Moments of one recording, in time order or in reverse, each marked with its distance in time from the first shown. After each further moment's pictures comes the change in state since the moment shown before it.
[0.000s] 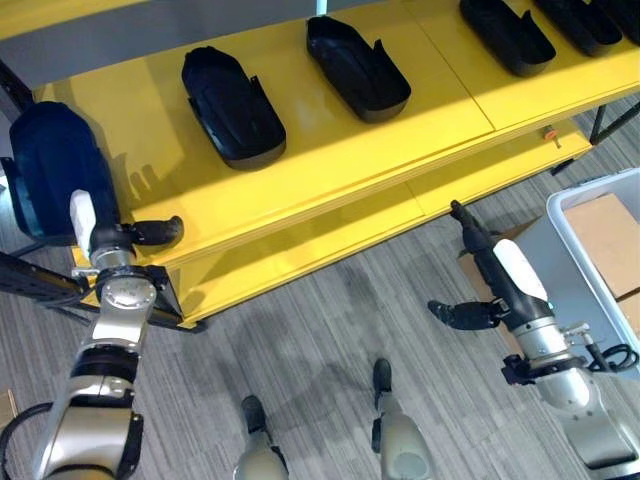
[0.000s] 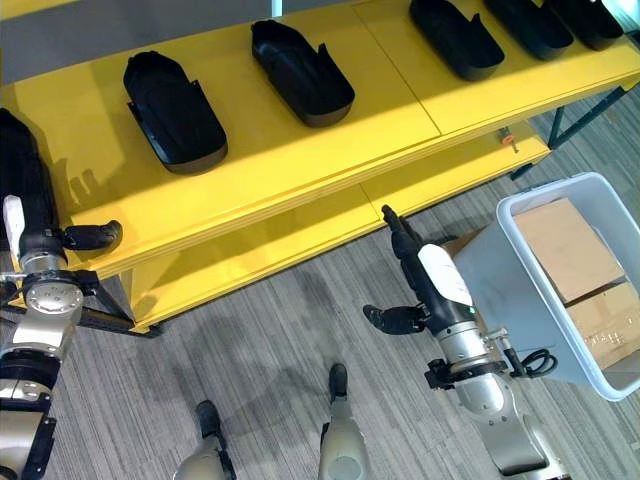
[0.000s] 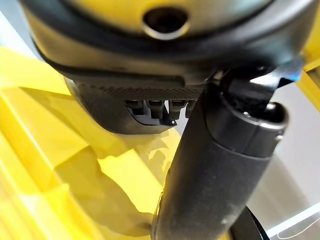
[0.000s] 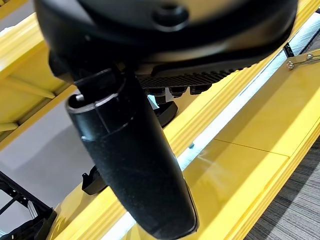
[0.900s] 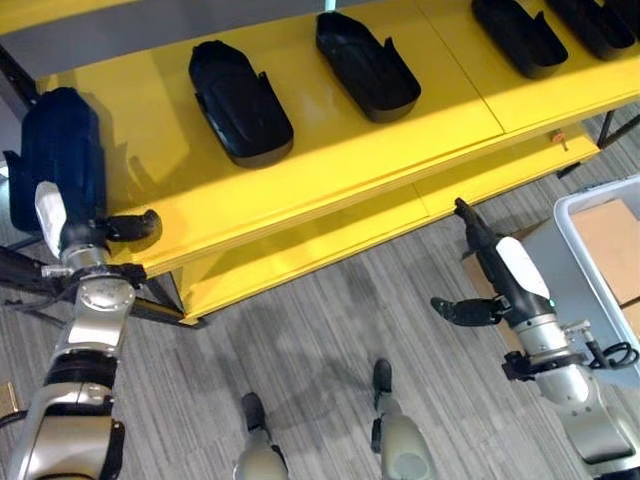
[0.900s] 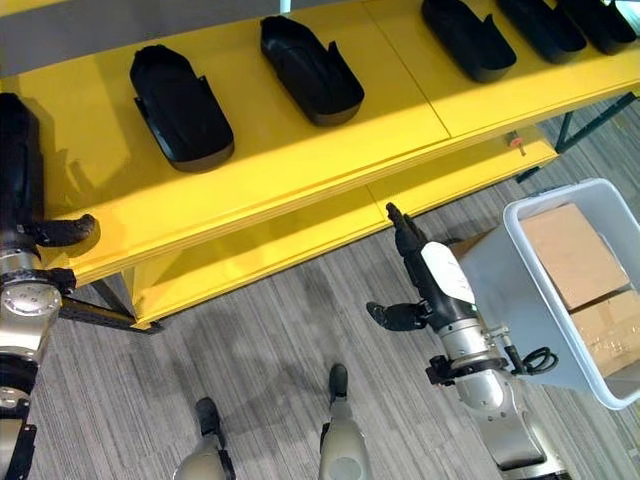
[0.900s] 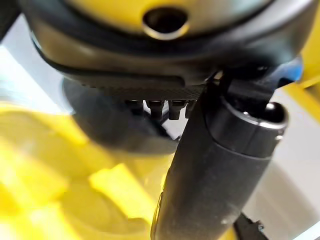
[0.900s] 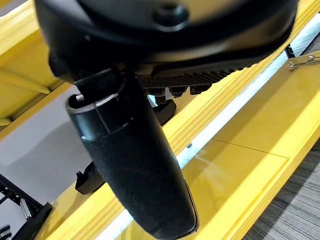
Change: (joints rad) left arm 0.043 0.062 0.024 -0.024 -0.002 0.000 0.038; right arm -0.020 0.013 -0.005 0.032 -0.017 -0.002 0.000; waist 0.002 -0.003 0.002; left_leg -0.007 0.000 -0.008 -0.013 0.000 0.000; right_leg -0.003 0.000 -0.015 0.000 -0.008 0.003
